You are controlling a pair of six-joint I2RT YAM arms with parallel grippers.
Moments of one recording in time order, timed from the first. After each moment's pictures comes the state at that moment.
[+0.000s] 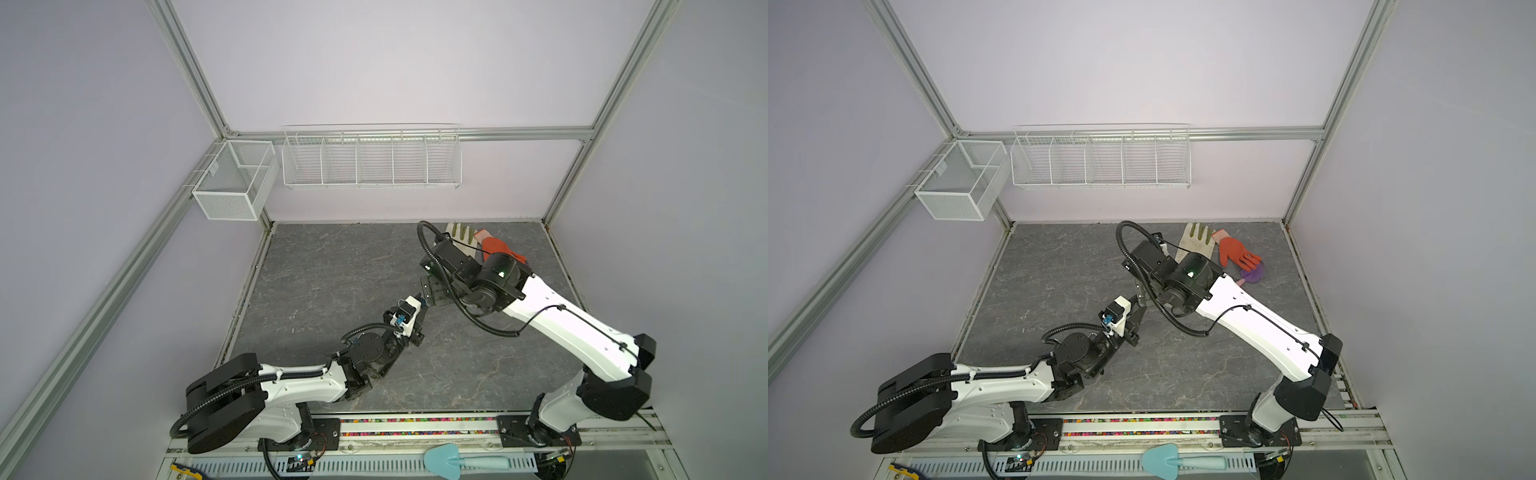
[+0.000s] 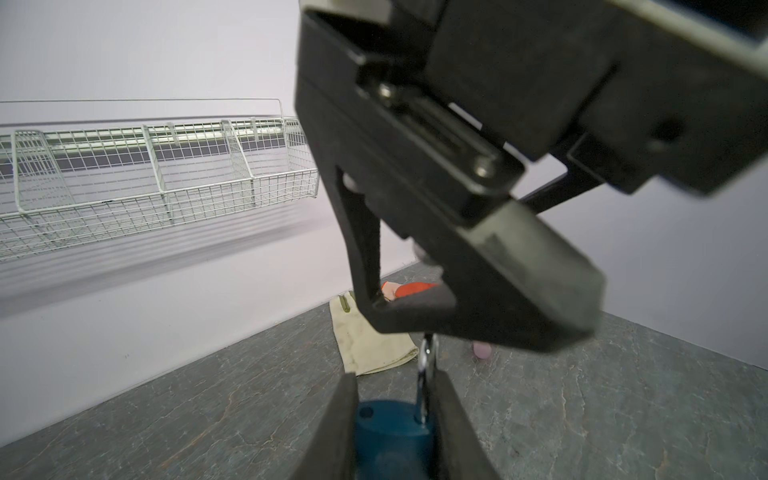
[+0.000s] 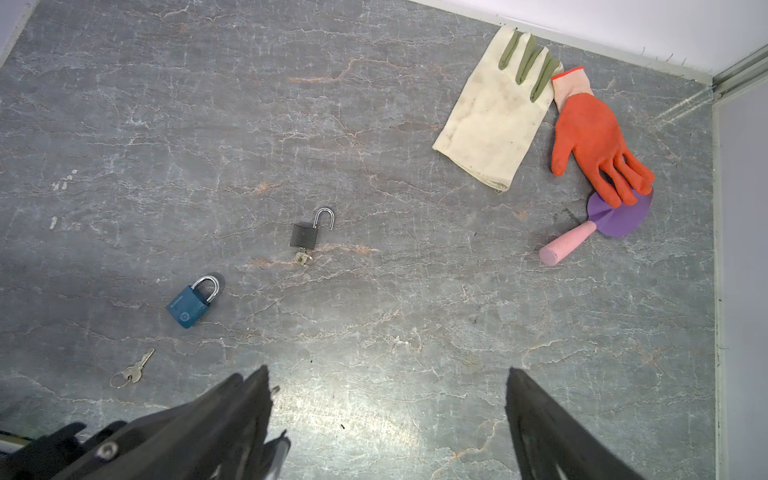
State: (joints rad) left arm -1.19 1.30 0.47 1.03 -0.45 0.18; right arm 0.98 1.57 1.79 -1.29 0.47 0.60
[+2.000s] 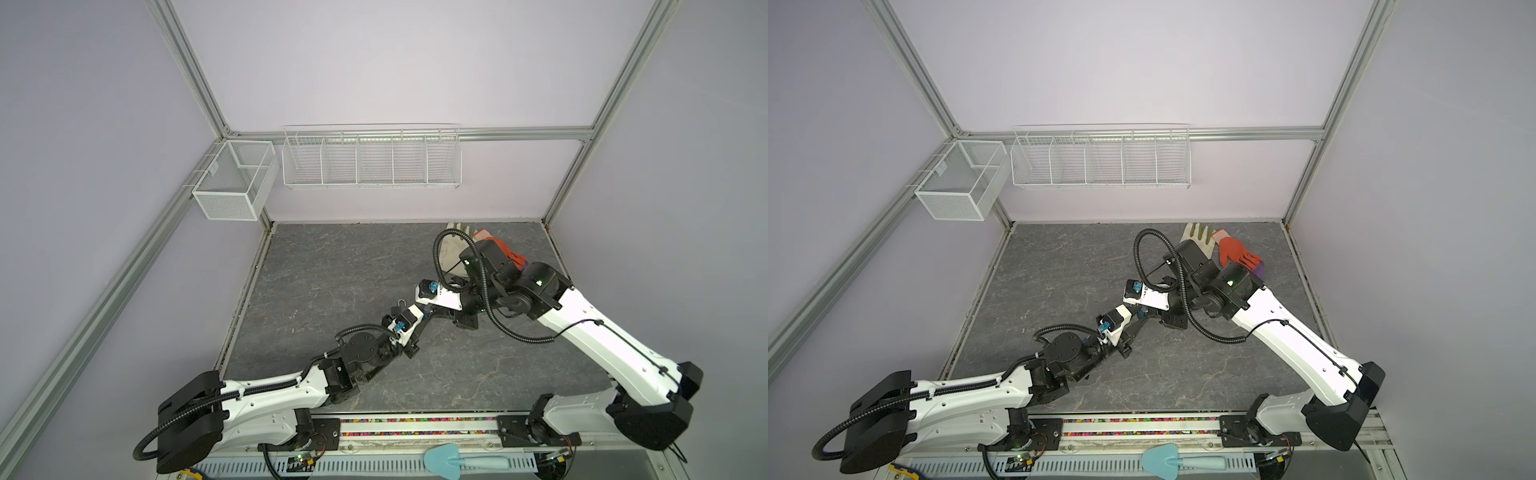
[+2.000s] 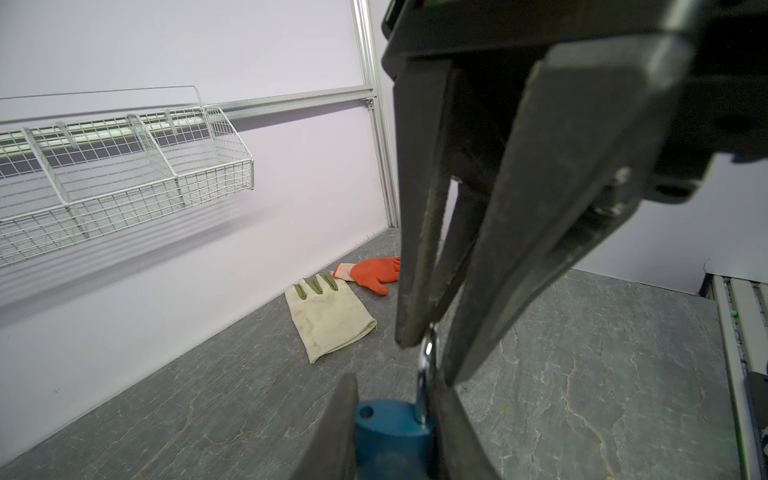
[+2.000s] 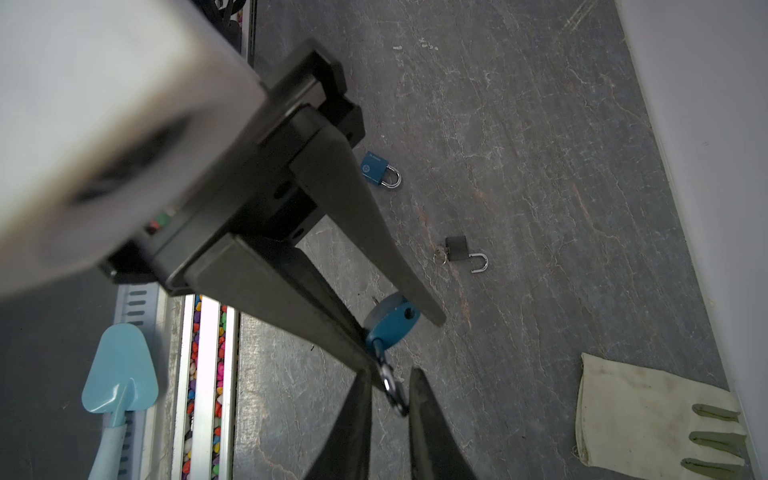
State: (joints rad) left arm -1.19 1.10 0.47 0.71 -0.27 0.18; right arm 0.81 1.35 1.52 -1.10 -0.32 -0.66
